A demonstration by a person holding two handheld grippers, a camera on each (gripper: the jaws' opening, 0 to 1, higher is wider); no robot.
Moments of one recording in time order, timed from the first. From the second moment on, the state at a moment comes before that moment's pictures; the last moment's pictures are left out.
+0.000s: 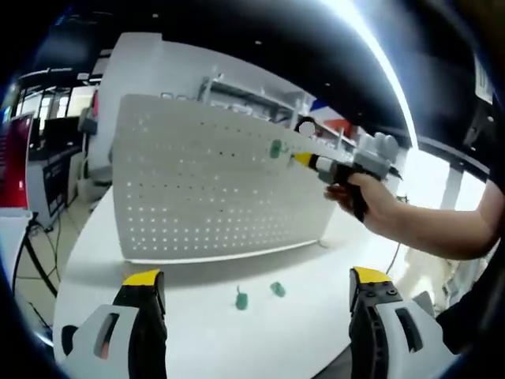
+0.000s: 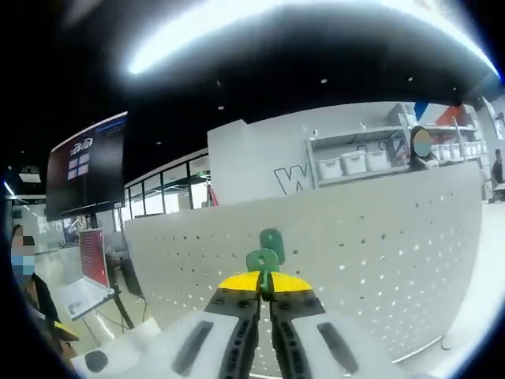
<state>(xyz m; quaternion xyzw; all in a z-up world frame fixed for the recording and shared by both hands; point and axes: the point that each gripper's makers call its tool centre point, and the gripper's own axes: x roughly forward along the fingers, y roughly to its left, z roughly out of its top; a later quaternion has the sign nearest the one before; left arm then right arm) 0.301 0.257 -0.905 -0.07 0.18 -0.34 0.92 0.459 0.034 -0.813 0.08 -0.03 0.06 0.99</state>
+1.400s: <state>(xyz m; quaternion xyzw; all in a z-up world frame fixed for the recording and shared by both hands) 0.309 0.274 -0.918 -0.08 0.20 -0.31 0.92 0.492 -0.004 -0.799 0.07 -0.07 -0.02 0.99</state>
